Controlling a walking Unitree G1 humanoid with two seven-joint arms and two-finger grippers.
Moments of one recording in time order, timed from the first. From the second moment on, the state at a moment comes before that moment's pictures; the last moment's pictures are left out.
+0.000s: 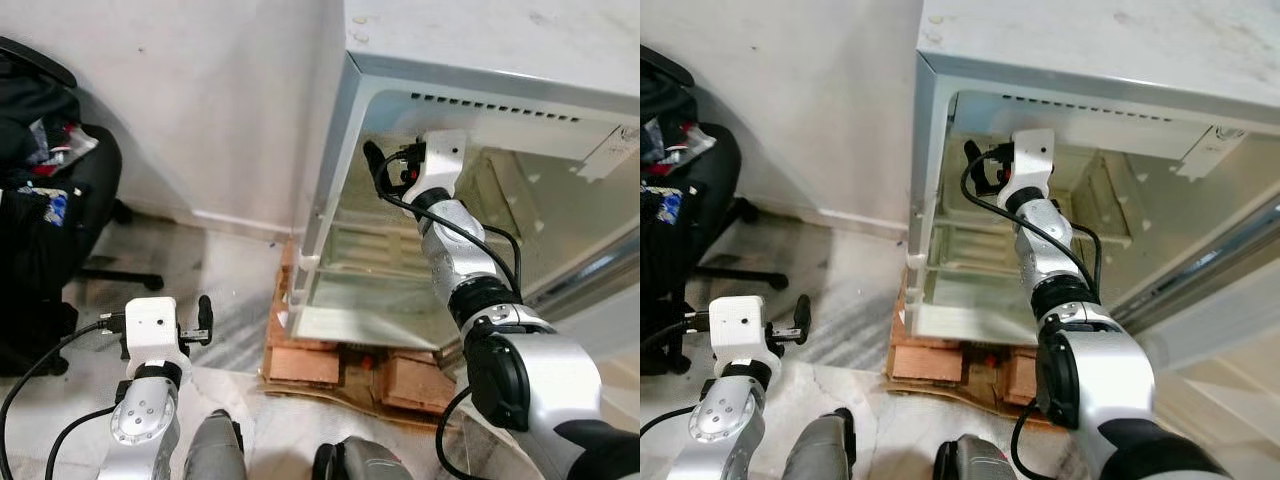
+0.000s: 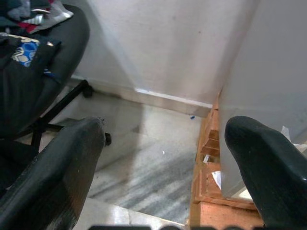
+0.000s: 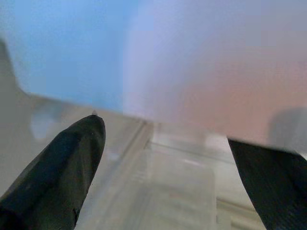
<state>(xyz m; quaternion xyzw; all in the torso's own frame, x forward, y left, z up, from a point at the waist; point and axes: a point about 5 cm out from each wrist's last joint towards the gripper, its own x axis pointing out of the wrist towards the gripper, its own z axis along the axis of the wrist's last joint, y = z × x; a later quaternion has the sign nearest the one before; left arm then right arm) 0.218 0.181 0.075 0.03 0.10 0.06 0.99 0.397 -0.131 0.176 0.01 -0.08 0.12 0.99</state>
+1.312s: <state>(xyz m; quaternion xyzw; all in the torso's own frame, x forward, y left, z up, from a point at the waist) 0.245 0.201 0.070 0.08 0.09 0.06 0.99 0.315 -0.184 0.085 0.05 0.02 -0.02 1.00</state>
